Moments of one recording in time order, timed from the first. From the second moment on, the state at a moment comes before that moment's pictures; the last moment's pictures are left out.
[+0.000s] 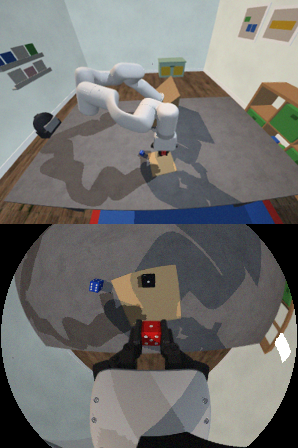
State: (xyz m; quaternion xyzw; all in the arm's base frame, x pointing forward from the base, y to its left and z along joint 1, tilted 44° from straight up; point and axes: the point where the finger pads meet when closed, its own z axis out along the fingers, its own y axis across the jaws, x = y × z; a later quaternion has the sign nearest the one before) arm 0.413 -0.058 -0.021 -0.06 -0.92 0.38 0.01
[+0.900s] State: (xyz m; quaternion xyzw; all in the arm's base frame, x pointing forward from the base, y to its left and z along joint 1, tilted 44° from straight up) arm 0.409 -0.084 -0.042 -0.05 -0.93 0.37 0.02
